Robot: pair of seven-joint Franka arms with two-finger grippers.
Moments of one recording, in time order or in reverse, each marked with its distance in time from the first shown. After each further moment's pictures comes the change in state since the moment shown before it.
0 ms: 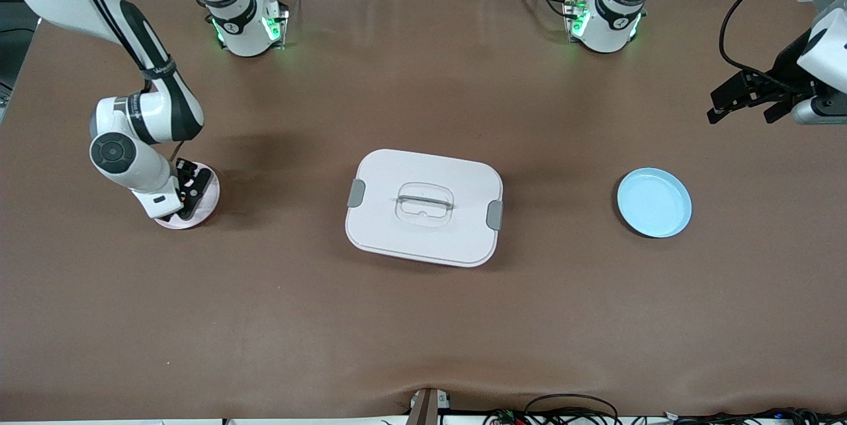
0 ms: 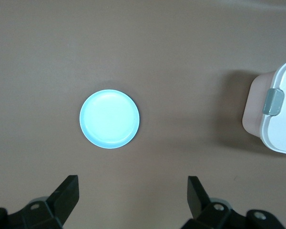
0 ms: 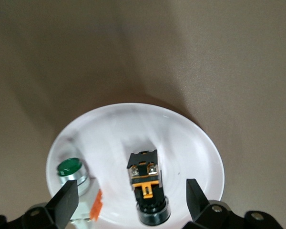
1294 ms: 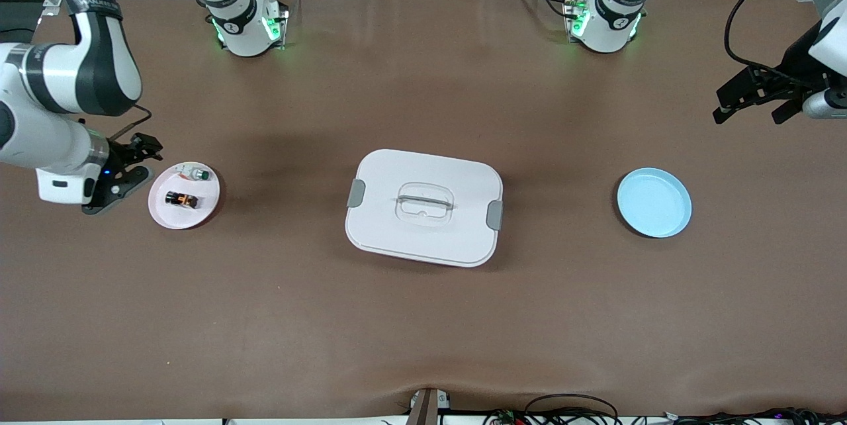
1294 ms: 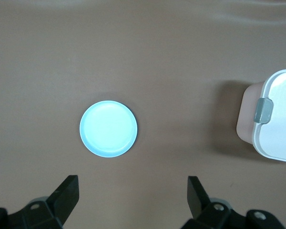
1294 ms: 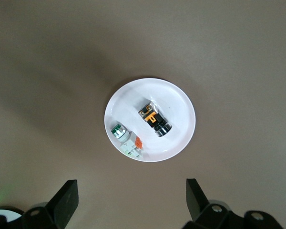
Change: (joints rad) left arm -0.006 0.012 -0.005 0.056 0.001 0.003 0.000; right arm 0.006 -0.185 -0.014 0.297 0.239 -0.531 0.242
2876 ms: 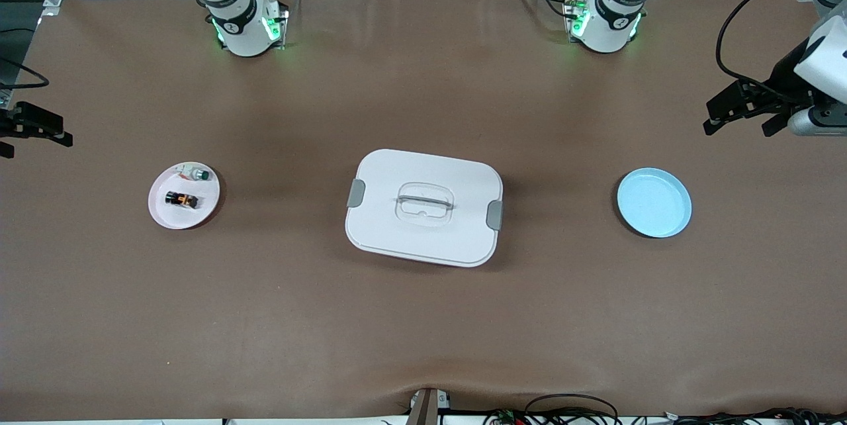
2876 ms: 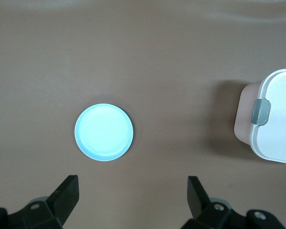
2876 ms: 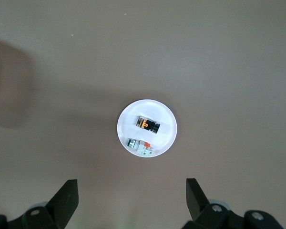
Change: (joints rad) left arm -0.007 0.052 -0.013 0.038 0.000 0.000 0.000; right arm -0.083 -0.017 -0.002 0.439 0.146 -0.325 0.343
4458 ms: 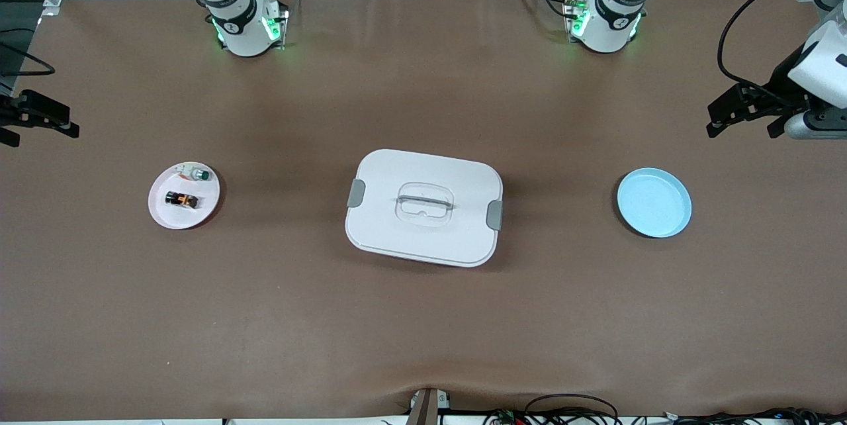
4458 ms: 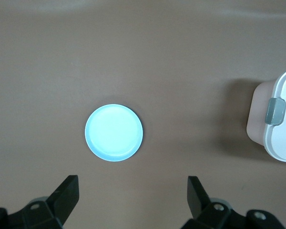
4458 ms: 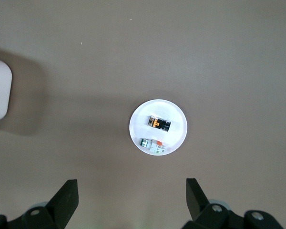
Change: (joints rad) left arm 0.001 0.007 -0.009 0.002 0.050 0.000 0.000; right arm 0.038 -0.031 0.010 0.018 0.017 -0.033 0.139
